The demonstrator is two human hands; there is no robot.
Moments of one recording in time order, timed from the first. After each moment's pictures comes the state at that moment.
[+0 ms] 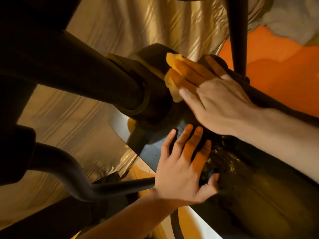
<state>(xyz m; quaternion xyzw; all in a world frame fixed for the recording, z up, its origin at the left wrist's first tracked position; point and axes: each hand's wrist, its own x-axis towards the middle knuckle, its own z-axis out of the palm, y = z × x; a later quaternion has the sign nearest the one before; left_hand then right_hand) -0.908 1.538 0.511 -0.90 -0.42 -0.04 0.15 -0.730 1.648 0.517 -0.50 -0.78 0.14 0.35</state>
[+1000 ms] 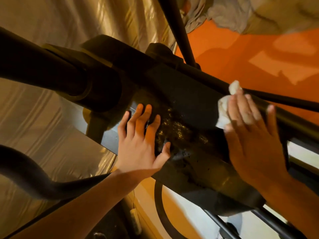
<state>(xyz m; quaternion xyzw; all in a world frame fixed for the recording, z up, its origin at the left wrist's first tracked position) -0.905 1.541 0.514 -0.89 -0.41 0.00 0.20 -0.671 1.455 0.419 -0.74 -0.59 0.15 0.29</state>
